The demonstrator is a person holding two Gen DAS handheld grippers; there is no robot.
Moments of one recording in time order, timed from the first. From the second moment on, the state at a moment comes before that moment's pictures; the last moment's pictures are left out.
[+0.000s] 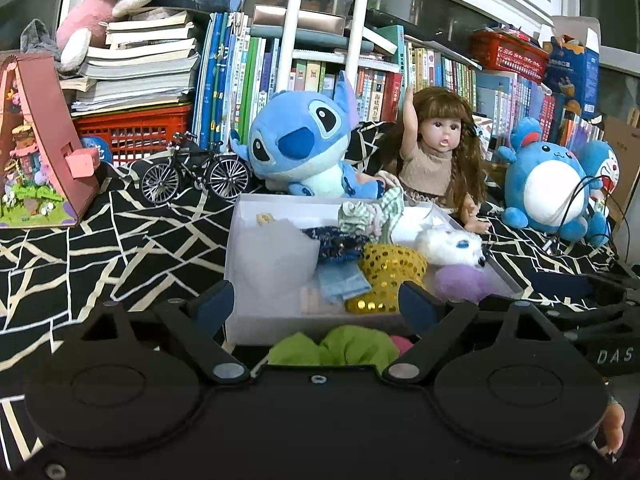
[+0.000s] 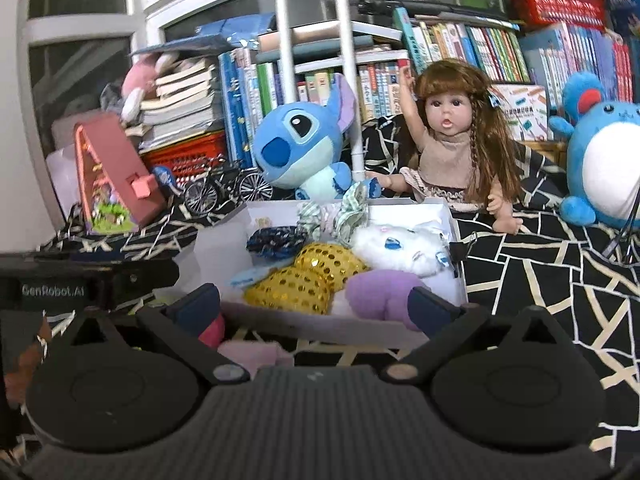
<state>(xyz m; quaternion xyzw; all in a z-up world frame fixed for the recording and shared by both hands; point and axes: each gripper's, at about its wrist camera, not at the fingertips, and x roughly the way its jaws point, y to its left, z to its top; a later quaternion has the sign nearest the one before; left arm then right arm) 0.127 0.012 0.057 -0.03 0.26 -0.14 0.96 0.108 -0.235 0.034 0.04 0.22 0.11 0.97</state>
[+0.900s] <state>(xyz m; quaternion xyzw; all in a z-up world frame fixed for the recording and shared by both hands) 0.120 0.013 0.032 -0.03 0.30 -0.15 0.94 0.082 -0.207 0.006 -0.06 0.25 0.15 0.95</state>
